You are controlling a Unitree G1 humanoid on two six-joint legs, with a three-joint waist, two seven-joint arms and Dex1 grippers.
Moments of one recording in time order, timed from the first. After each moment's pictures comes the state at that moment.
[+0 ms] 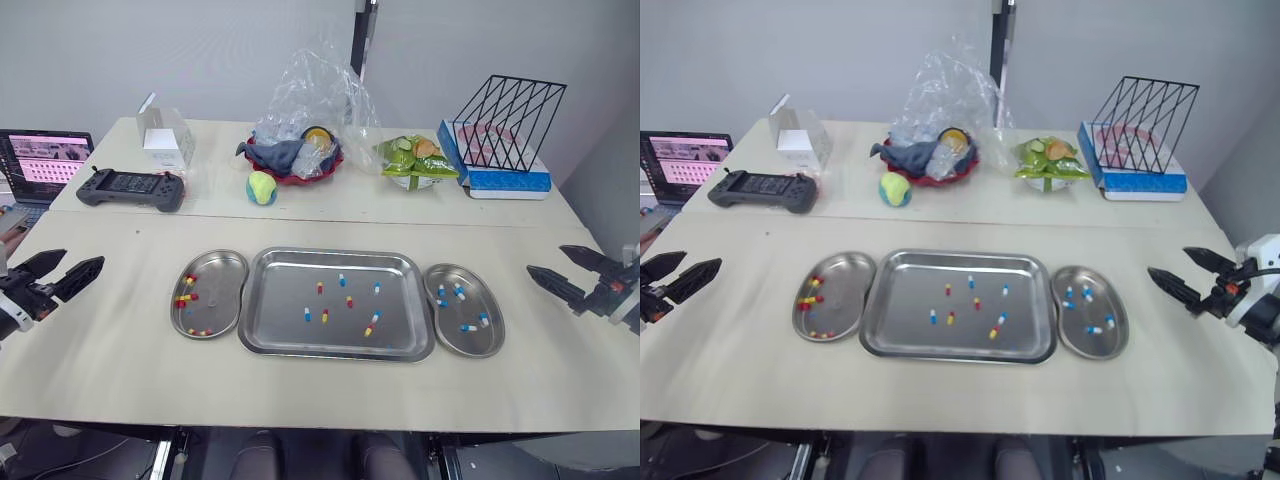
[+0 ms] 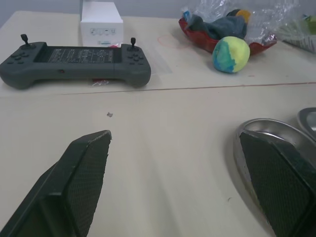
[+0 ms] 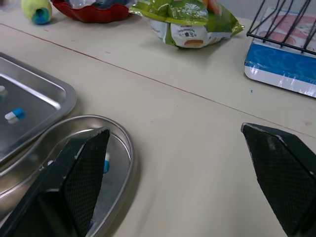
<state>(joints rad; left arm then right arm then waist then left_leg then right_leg) -0.15 0.89 0.65 0.32 -0.56 0.39 -0.96 -0.25 -0.89 -0.44 0.42 0.51 0.18 1.11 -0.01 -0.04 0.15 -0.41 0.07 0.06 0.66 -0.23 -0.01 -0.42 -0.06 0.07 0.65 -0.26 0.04</state>
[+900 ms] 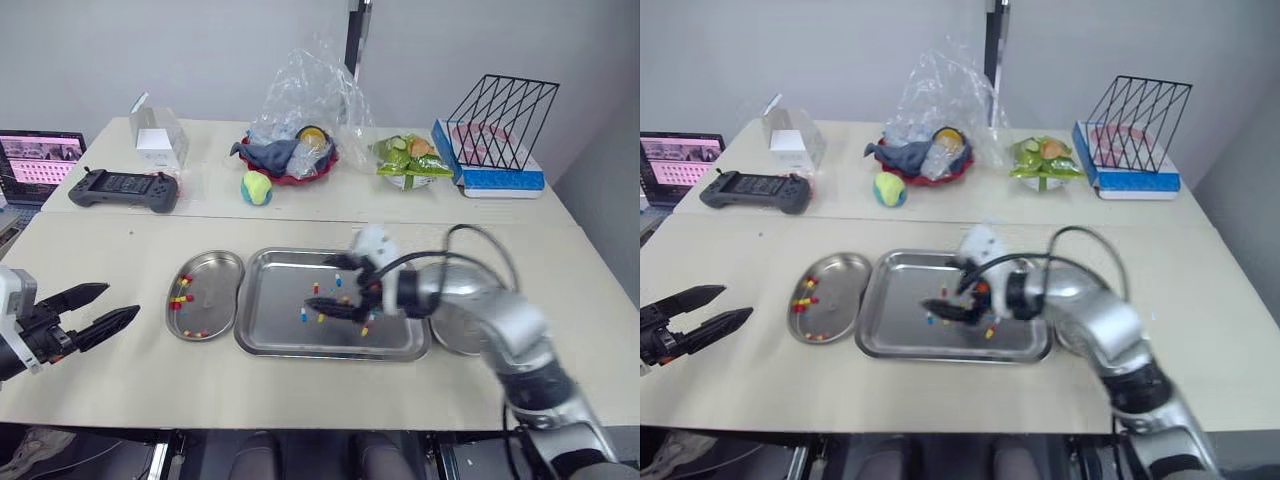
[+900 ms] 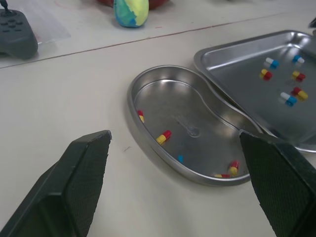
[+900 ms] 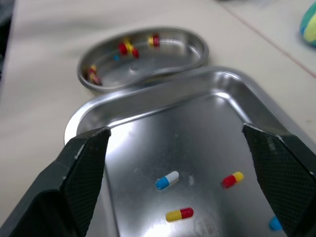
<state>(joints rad) 0.21 0.86 0.70 -0.09 -0.63 0.42 -1.11 -0.59 -0.43 0.42 -0.32 0.37 0.80 0.63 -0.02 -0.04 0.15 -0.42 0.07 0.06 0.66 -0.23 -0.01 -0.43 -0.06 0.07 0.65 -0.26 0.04</state>
